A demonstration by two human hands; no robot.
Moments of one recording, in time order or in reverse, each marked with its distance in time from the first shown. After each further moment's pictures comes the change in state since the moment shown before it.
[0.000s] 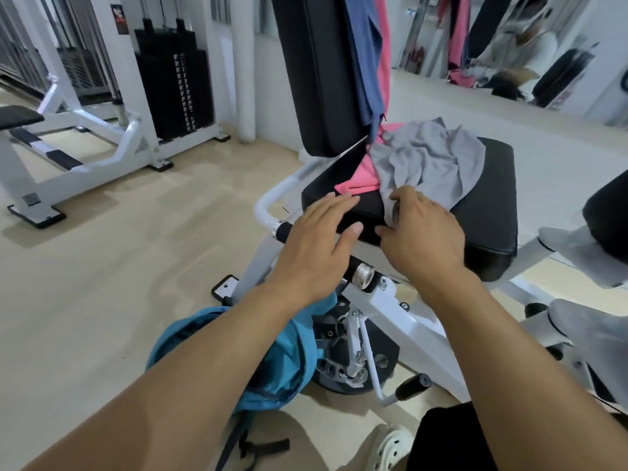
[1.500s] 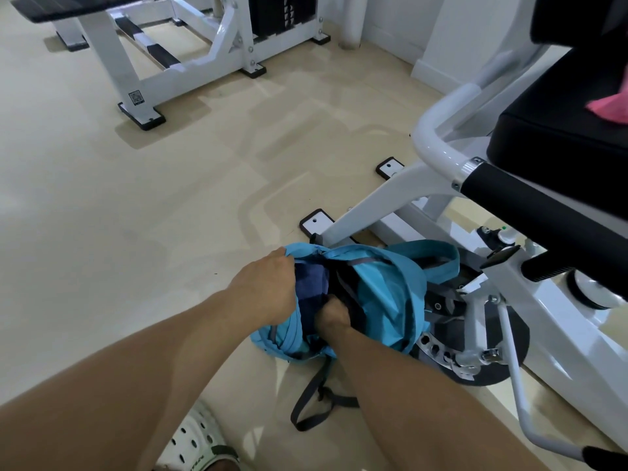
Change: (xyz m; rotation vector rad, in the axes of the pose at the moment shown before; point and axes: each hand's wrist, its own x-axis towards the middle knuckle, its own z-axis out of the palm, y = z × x) left_hand -0.117 -0.221 -0.061 0.610 -0.625 -0.715; right_hand -0.129 -0.173 0.407 0.474 -0.985 0.389
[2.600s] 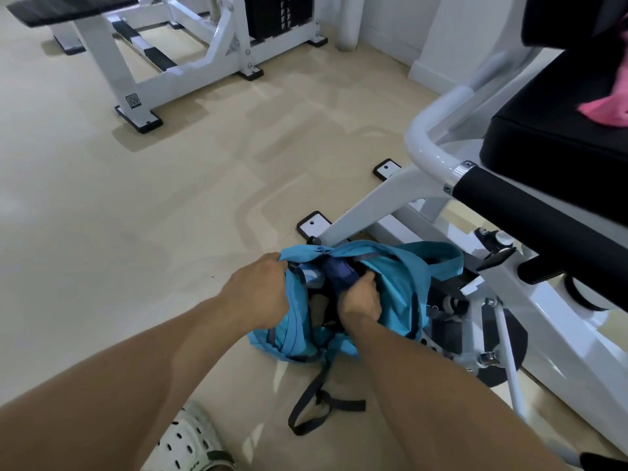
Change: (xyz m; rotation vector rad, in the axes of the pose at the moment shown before) left_hand -0.008 0.001 -0.007 -0.121 -0.024 -0.018; right_hand 0.001 0.001 -0.058 0.059 0.365 -0.038
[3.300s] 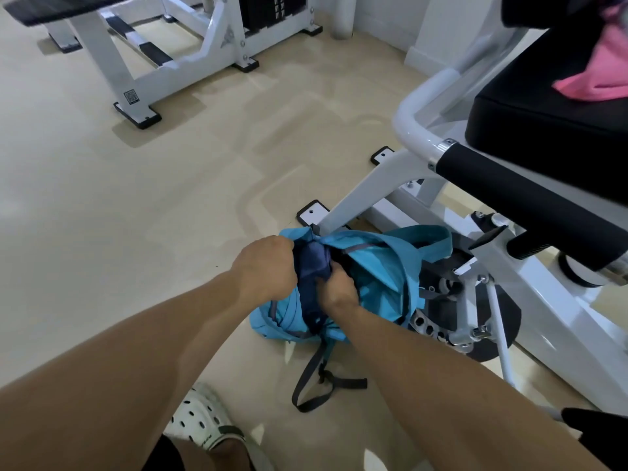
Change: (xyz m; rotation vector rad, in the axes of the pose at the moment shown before) left_hand -0.001 0.017 -0.007 0.089 0.043 -0.069; right_hand -0.026 -0.009 0.015 0.008 -0.281 -0.108
